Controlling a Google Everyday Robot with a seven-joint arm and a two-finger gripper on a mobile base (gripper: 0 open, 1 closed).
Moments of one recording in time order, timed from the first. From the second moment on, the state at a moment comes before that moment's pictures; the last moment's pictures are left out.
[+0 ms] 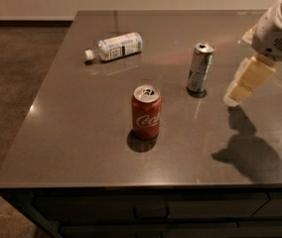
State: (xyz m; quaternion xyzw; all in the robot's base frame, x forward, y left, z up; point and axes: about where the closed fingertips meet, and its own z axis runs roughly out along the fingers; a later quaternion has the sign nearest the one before) arm 0.518 -0.215 0.960 -0.54 0.81 -0.01 0.23
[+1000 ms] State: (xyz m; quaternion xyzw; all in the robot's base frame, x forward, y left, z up) arm 0.604 -0.226 0.937 -0.47 0.84 0.04 0.28
